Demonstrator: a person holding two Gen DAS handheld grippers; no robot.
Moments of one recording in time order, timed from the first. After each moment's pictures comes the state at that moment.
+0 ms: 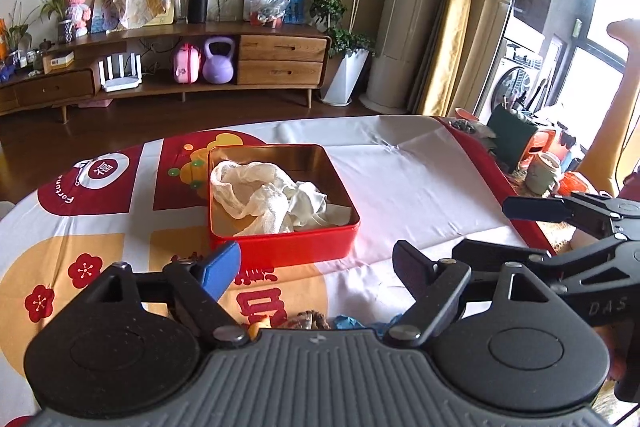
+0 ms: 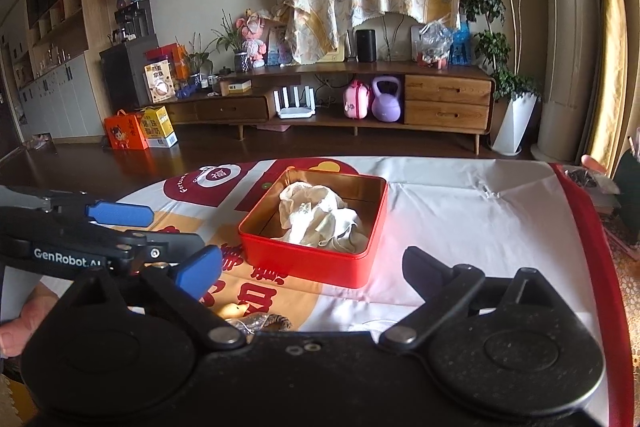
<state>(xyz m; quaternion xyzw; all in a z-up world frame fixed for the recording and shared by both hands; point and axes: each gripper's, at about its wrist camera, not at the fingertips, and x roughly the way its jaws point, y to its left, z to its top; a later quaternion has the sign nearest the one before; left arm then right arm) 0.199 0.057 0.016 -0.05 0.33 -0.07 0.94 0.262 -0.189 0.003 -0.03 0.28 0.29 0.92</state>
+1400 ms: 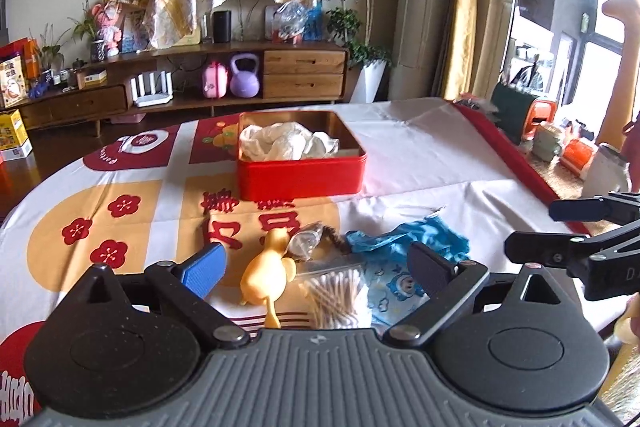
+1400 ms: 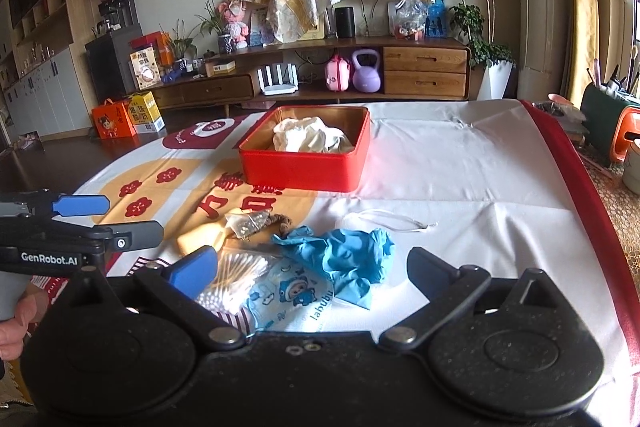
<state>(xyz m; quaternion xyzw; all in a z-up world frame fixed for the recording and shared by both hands) 0.085 0.040 -0.040 -0.03 0.29 -0.02 0.96 0.165 -0.224 -0.053 -0.02 0.29 0.26 0.92</state>
